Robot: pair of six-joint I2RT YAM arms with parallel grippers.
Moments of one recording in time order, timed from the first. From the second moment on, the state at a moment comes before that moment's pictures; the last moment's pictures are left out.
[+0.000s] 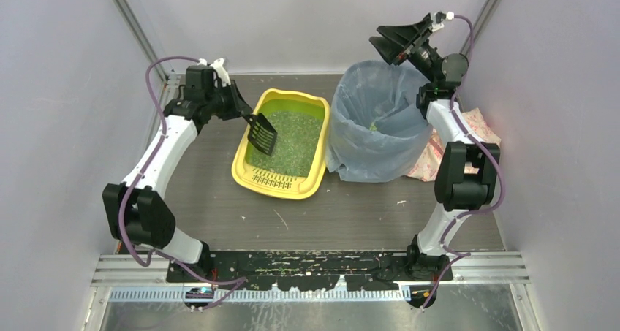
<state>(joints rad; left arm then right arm) -0.17 1.53 1.40 -0.52 0.29 -0.36 -0.05 1.80 1.41 1.01 -0.86 1.76</state>
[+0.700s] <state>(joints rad) -0.25 1.69 1.53 -0.51 0.14 -0.34 -0.04 1.82 1.44 1.23 -0.88 1.88</state>
